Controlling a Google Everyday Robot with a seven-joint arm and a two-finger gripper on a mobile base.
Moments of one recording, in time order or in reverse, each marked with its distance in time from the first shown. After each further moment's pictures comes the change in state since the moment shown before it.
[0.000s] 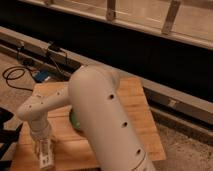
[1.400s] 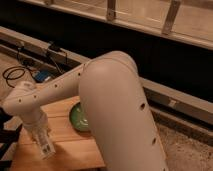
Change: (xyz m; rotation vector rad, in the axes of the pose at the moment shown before) arm 0.009 -0.012 -0.122 0.151 -0.204 -0.005
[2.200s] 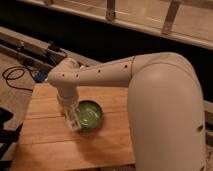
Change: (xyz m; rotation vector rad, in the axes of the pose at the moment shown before) arm -0.006 -0.155 -0.038 -0.052 -0.104 0.098
